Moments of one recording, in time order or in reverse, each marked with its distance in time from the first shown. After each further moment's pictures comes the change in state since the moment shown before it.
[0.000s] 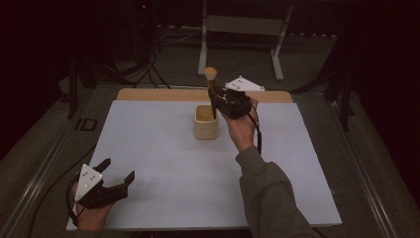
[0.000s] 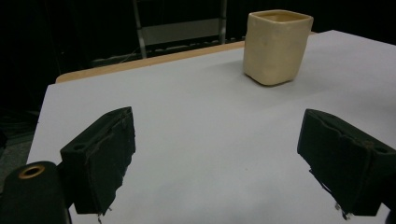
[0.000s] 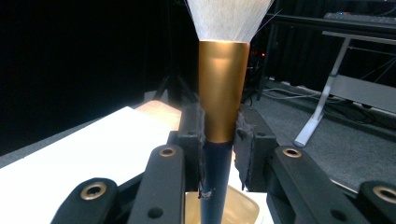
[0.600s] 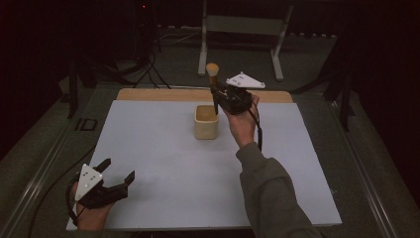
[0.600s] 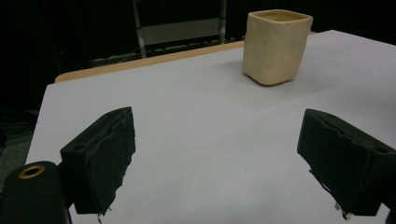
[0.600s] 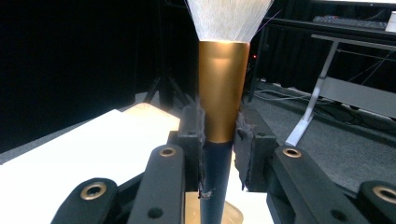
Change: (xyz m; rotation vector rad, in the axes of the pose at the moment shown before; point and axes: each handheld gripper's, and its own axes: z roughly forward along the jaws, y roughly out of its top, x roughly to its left) left arm 0.000 0.000 0.000 0.002 -0.001 -0.001; right arm -0.009 0.004 0.007 -0.003 -0.032 -0.008
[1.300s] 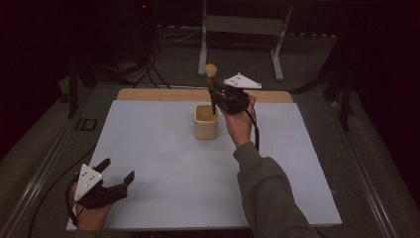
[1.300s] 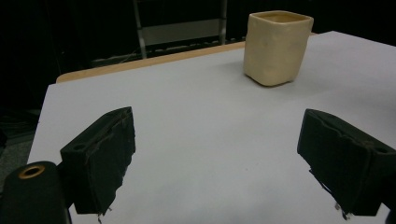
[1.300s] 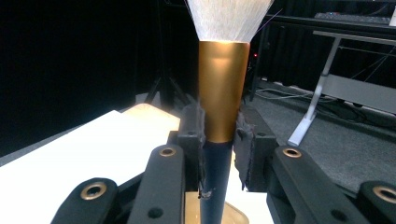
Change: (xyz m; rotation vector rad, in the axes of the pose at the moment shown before) left arm 0.001 0.000 -0.001 -0.002 0.002 0.000; right arm 0.000 -0.007 0.012 -0.001 0.001 0.018
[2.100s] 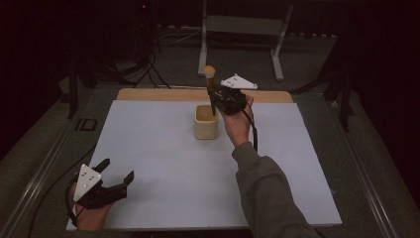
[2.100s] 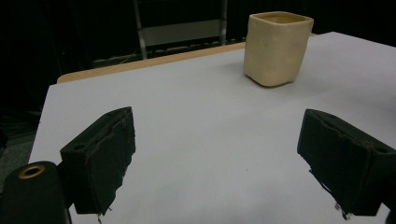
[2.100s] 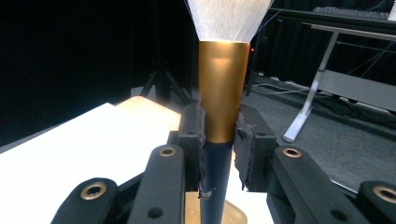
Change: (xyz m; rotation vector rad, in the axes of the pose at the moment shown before) left arm 0.000 0.000 -0.001 -0.004 0.001 -0.004; right arm 0.001 -0.006 0.010 0.025 -0.015 -0.014
